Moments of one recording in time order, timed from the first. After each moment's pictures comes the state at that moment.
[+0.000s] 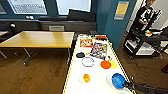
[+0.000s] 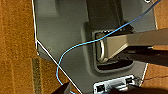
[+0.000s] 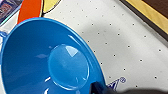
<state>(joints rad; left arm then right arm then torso) 1.48 3.01 -2.73 0.06 -0.11 -0.06 -0.60 2.43 -2.09 -0.13 -0.16 0.87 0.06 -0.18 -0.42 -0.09</state>
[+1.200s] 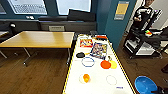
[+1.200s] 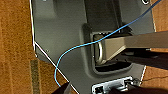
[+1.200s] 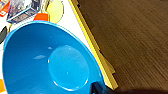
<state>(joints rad) 1.47 3.02 -2.73 0.06 -0.11 -0.06 -0.56 1.71 -1.34 -0.17 -0.26 0.80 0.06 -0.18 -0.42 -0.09</state>
